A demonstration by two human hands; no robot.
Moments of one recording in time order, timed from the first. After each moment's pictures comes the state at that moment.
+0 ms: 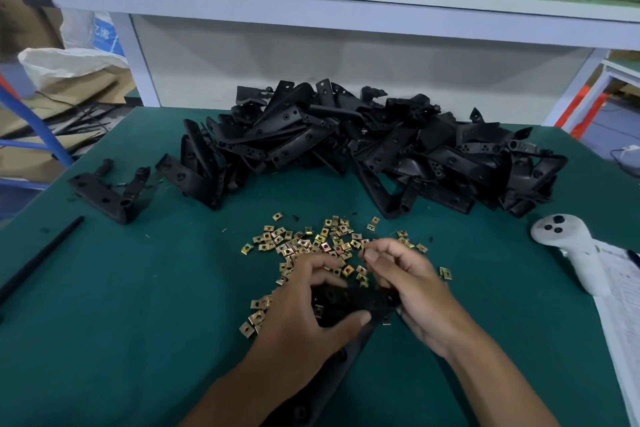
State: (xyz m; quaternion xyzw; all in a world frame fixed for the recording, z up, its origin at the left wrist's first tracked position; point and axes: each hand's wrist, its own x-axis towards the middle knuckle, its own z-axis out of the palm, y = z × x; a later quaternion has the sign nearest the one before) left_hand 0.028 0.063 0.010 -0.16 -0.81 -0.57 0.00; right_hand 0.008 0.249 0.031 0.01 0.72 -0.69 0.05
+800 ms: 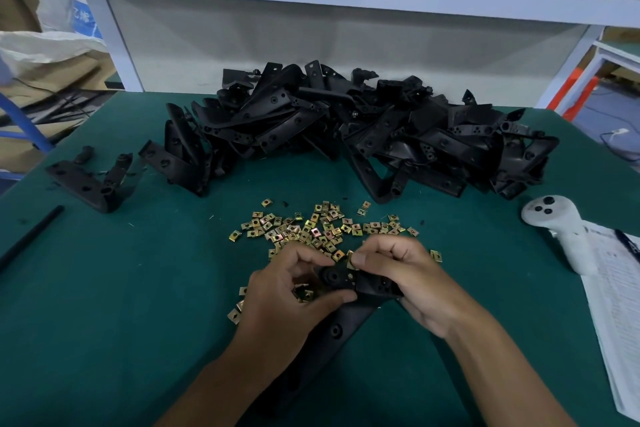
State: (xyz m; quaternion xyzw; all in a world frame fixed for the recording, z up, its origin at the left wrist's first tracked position) left_hand 0.021 0.066 -0.003 -0.15 -0.78 -0.61 0.08; right_hand 0.011 0.256 0.040 -0.02 0.69 -0.71 0.14
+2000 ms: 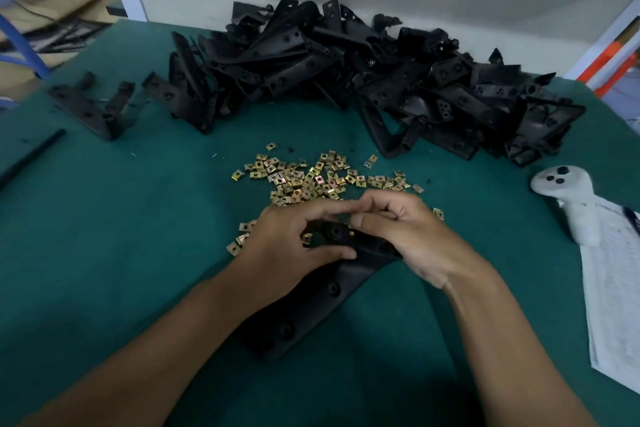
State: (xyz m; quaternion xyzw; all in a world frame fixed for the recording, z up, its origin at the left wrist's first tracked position) left_hand 0.021 0.059 0.009 -0.26 -0.81 -0.53 0.03; right_hand 0.010 0.262 0.034 -0.11 0.74 -0.65 0.17
